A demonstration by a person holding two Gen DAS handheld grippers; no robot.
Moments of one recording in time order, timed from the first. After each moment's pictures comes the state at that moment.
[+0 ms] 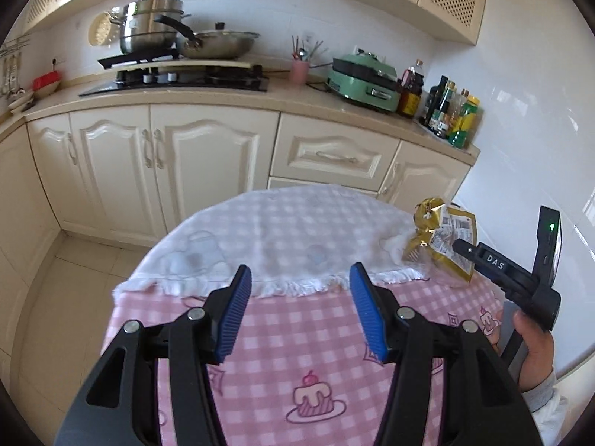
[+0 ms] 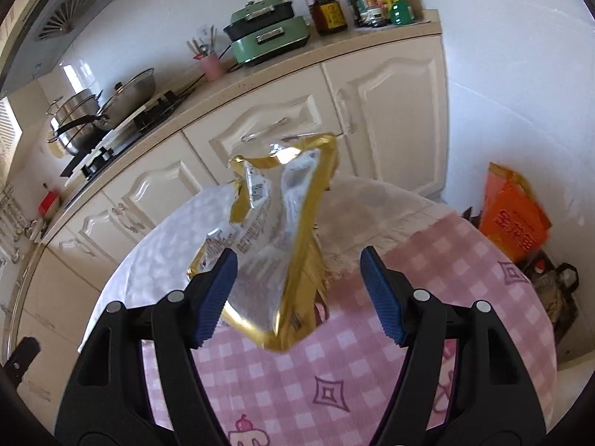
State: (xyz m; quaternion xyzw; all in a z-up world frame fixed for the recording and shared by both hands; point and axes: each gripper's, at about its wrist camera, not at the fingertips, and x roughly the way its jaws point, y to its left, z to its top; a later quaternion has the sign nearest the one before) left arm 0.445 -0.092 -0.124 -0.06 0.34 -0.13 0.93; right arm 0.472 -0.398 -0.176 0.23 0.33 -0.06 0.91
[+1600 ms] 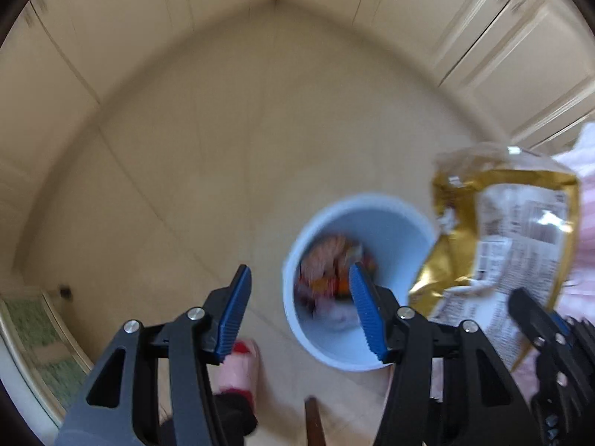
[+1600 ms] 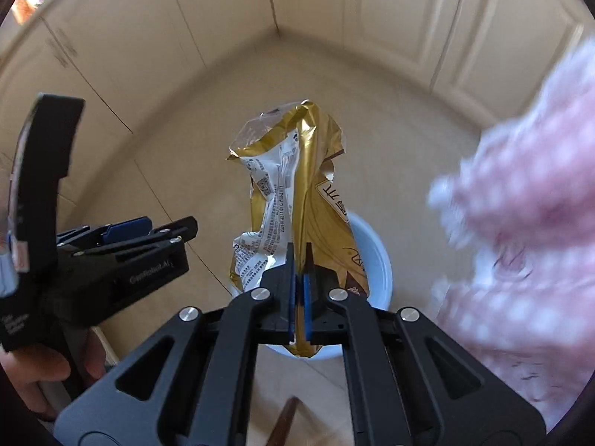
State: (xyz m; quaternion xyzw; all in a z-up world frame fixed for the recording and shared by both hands) left arm 0.341 0.354 -0.536 -0.23 0.61 0.19 0.73; right arm 0.378 0.229 -0.444 -0.12 0.56 0.28 0.77
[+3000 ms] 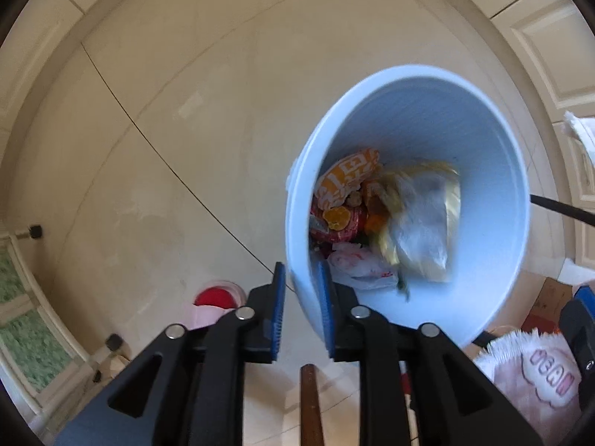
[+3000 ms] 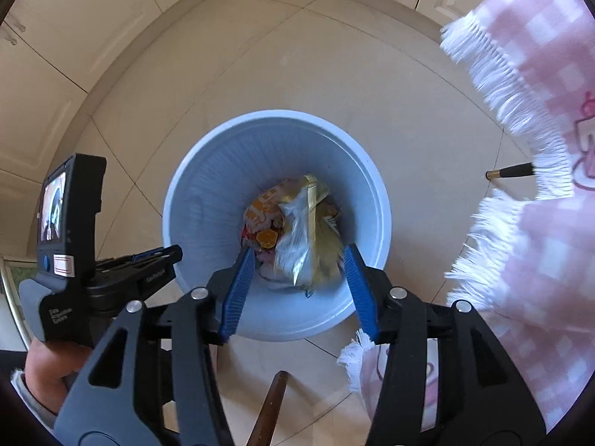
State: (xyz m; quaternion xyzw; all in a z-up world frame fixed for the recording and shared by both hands) left arm 0.327 0.335 -0.654 -0.26 0.68 0.20 0.66; right arm 0.386 0.210 -0.532 -0.13 0.61 0.24 0.75
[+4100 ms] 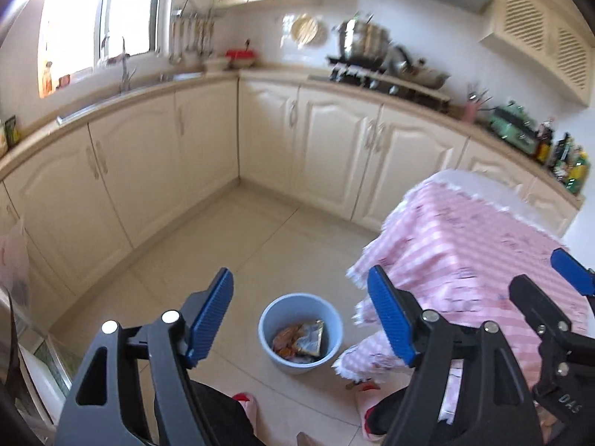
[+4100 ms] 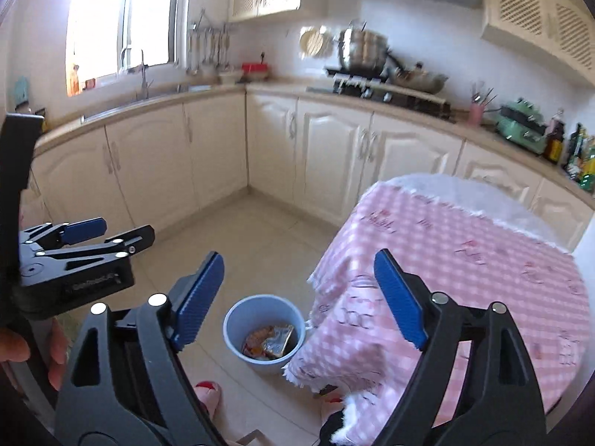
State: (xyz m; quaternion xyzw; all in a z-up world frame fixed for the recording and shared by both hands) left arm 0.101 0.153 -0.115 -0.10 0.31 0.17 0.93; right arm 0.139 -0.007 -0.110 -0.07 0.23 0.25 0.94
